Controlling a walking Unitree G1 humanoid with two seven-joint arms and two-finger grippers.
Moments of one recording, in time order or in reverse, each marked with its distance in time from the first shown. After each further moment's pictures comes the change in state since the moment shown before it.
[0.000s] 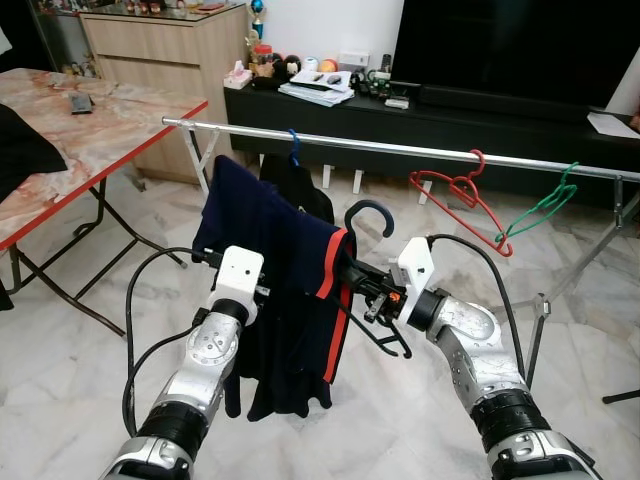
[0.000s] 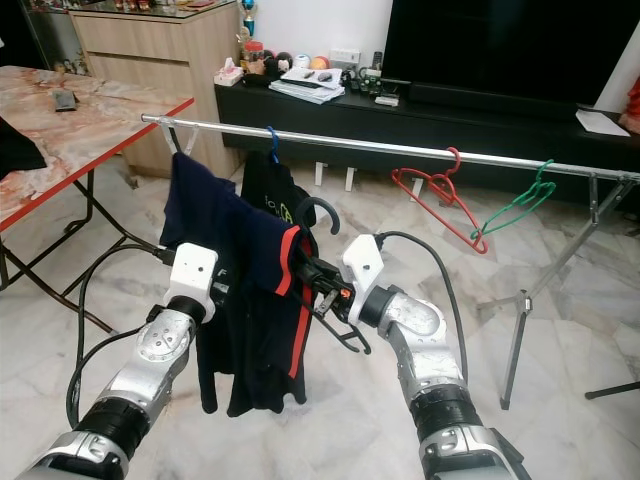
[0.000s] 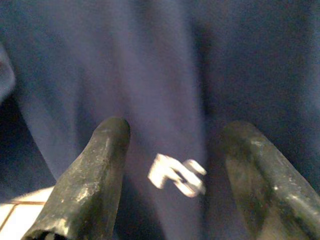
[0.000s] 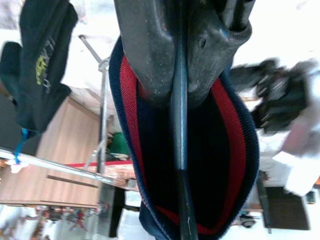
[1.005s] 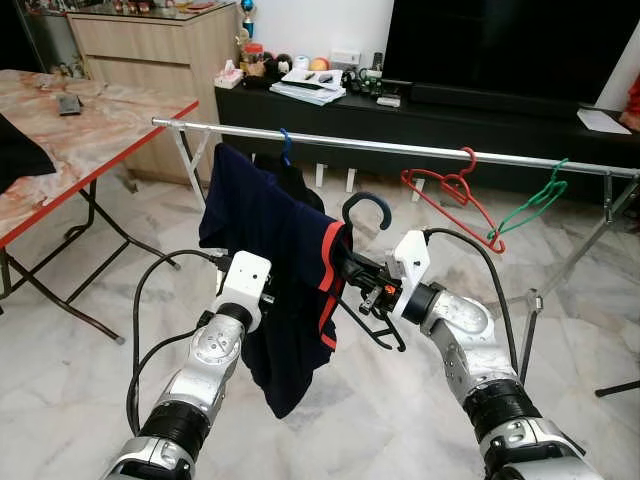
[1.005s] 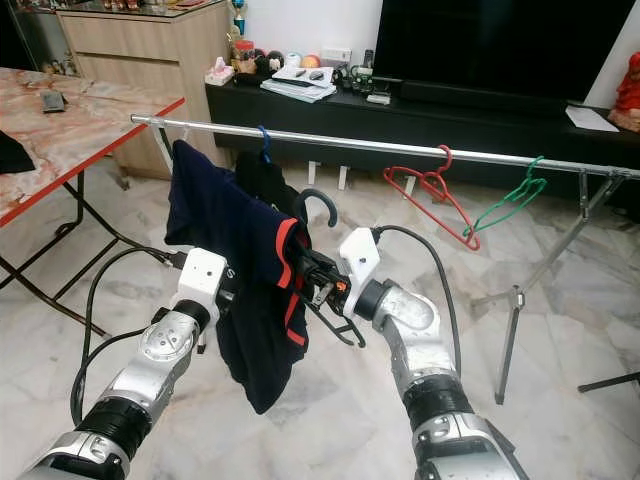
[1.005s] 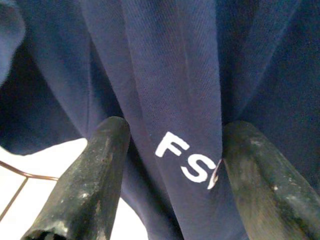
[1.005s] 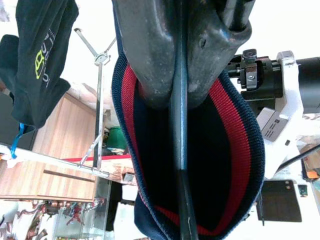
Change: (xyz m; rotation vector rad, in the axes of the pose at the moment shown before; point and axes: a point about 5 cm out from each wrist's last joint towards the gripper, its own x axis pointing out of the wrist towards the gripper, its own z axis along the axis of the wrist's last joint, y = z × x) left arm 0.010 0.002 -0.001 -0.049 0.074 0.139; right arm 0.006 0.007 -0.001 0.009 -0.030 0.053
